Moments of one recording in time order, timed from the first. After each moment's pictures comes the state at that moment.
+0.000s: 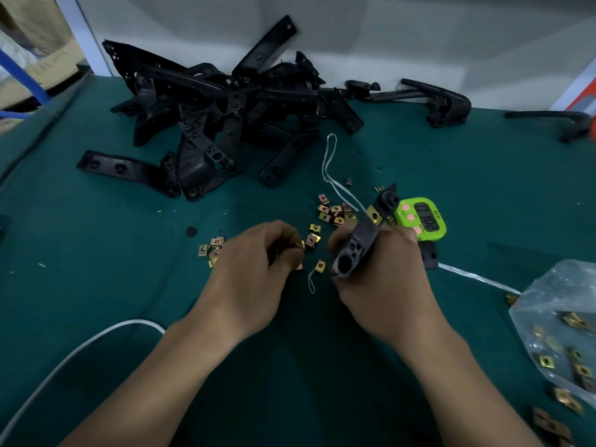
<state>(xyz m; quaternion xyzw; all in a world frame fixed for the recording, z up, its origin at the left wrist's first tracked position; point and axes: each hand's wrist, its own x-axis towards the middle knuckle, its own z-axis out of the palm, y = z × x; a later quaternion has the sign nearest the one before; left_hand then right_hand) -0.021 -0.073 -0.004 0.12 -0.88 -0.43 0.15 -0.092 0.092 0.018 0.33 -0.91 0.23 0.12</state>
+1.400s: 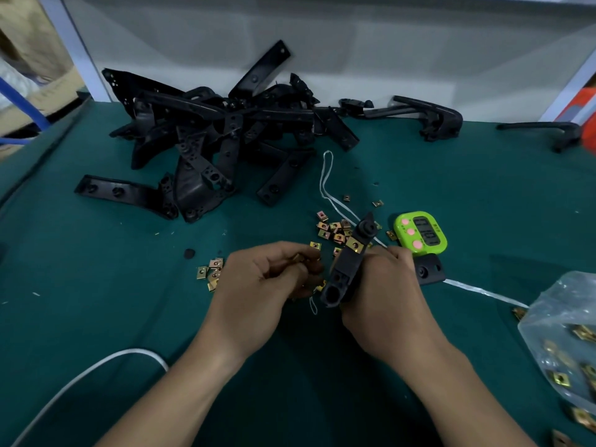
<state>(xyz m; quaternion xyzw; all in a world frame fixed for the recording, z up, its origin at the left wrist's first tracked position) -0.025 -0.060 0.003 0.12 -0.68 -0.71 0.11 -0.099 0.094 -0.001 0.34 -0.91 0.19 0.11</state>
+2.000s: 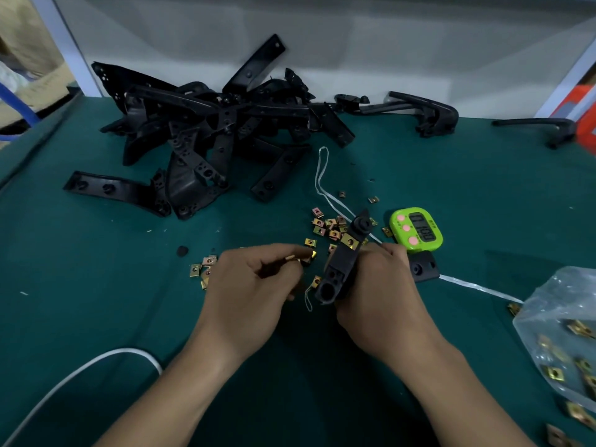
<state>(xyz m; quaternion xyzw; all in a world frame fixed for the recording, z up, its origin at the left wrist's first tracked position) -0.022 -0.059 0.005 0.15 -0.75 -0.62 0.16 -0.099 0.093 0.000 0.34 -0.91 0.20 0.11</state>
